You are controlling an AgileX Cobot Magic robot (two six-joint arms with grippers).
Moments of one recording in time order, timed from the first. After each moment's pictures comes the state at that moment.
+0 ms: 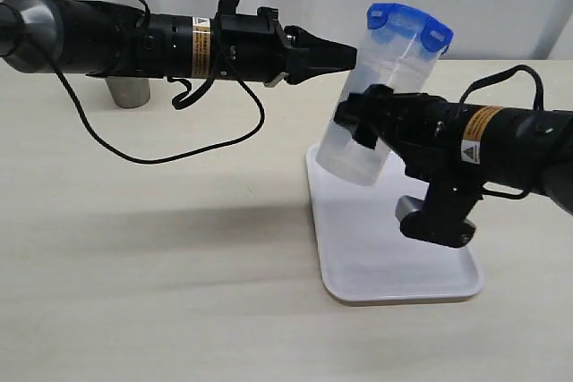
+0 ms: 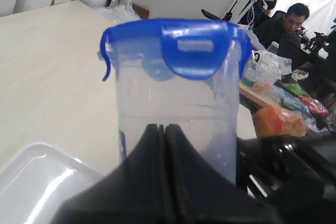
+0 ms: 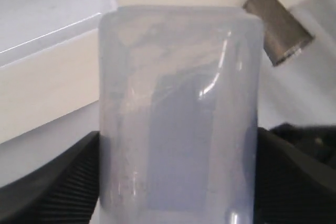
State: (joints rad) left arm -0.43 2.07 -1.41 1.38 -1.01 -1.49; right arm 0.43 1.44 -0.70 -0.51 -0.14 -2.08
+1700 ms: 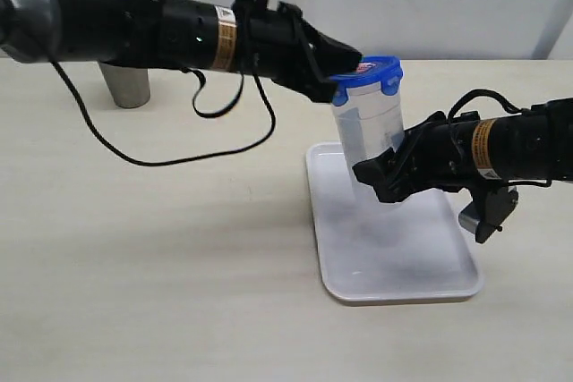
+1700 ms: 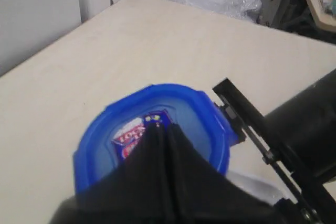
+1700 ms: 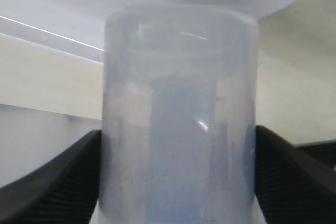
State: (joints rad) left arm -0.52 1.99 -1.41 1.51 -0.68 -1.30; right arm 0.18 1.69 -0.79 -1.44 -0.39 -2.08
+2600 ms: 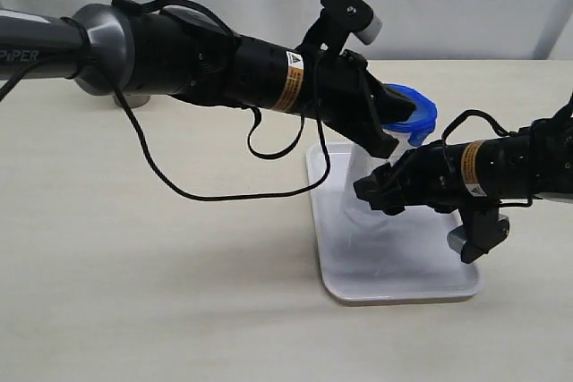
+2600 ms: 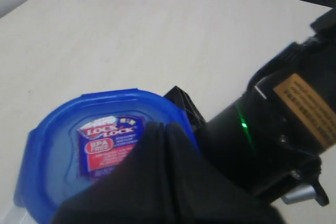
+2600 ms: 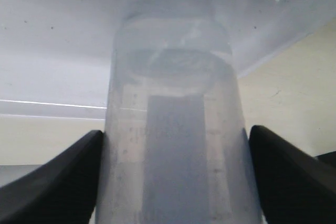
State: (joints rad) left arm -0.68 2.05 -1.43 1.62 -0.57 -1.40; right arm 0.18 1.77 -0.77 -1.26 -0.35 -2.08
